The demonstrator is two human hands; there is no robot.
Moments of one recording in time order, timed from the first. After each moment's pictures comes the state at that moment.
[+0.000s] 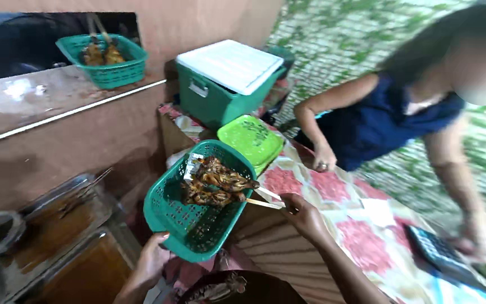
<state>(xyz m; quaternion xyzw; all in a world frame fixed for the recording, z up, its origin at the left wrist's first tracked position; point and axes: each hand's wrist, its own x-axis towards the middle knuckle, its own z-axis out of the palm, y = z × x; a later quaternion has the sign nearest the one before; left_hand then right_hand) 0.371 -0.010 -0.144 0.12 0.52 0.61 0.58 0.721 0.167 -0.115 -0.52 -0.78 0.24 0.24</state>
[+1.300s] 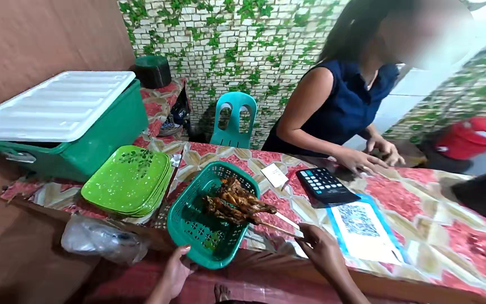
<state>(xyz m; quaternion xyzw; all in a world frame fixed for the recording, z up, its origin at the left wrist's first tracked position) 0.659 0.164 -0.192 0.24 0.54 0.36 0.72 1.027 0.083 -0.189 -0.74 -0.57 0.09 0.34</state>
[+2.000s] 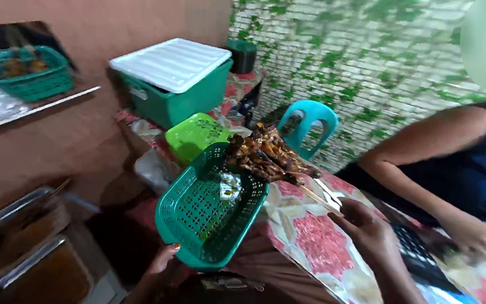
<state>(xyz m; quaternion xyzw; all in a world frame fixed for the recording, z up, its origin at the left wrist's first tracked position) 0.548 0.038 -0.174 0.23 0.55 0.57 0.57 0.959 0.180 -0.076 -0.57 -0.66 0.25 0.42</state>
